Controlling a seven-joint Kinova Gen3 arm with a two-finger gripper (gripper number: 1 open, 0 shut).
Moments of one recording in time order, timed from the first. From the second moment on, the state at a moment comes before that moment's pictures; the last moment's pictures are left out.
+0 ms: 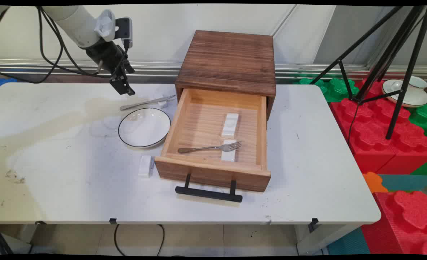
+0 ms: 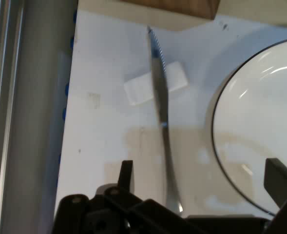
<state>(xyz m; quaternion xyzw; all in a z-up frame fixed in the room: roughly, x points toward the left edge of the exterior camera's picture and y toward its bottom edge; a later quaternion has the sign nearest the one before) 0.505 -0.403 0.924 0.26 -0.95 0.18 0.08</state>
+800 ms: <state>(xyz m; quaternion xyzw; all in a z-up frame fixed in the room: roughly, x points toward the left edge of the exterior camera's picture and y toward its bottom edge) 0.523 -0.455 0.873 0.23 -0.96 0.16 0.04</state>
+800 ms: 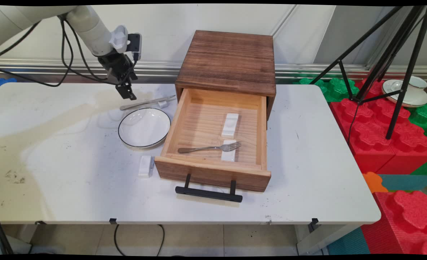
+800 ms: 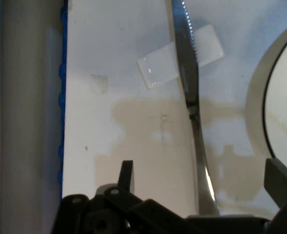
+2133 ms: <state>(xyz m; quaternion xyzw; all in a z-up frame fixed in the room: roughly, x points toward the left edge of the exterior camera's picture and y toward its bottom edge) 0.527 -0.501 0.815 0.22 -0.97 0.12 0.04</state>
